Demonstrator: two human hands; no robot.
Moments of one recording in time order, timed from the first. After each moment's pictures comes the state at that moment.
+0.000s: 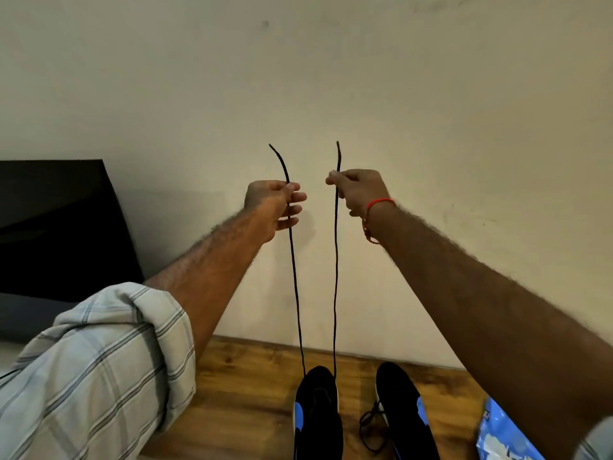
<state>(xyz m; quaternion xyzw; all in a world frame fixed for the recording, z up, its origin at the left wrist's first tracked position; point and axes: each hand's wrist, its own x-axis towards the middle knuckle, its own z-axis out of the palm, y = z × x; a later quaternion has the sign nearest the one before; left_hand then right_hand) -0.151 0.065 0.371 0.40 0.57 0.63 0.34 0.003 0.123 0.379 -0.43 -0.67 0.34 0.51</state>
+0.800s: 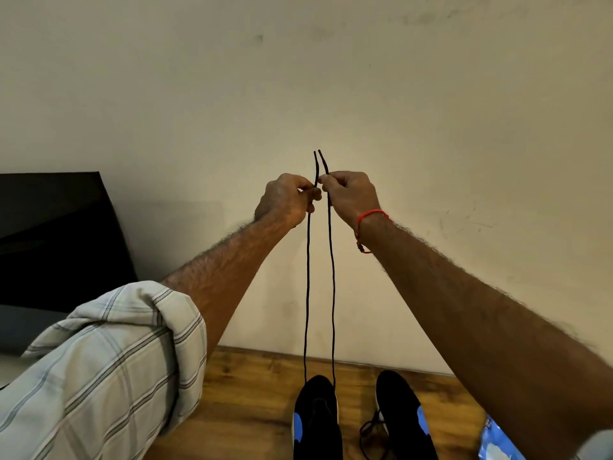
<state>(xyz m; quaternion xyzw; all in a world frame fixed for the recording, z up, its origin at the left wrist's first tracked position) -0.134 0.086 0.383 0.58 0.64 0.49 0.06 -0.006 0.113 0.384 -0.40 -0.69 0.23 0.55</state>
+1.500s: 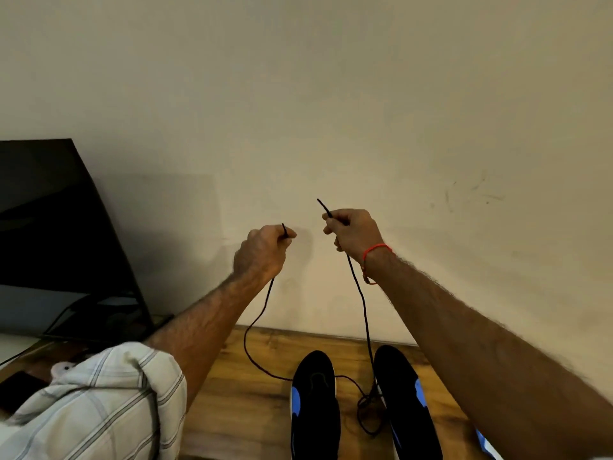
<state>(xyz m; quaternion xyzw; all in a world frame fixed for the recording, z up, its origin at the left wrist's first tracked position) -0.170 0.085 0.246 0.58 0.73 0.37 0.02 0.008 0.142 0.270 -0.44 -0.69 0.33 0.47</state>
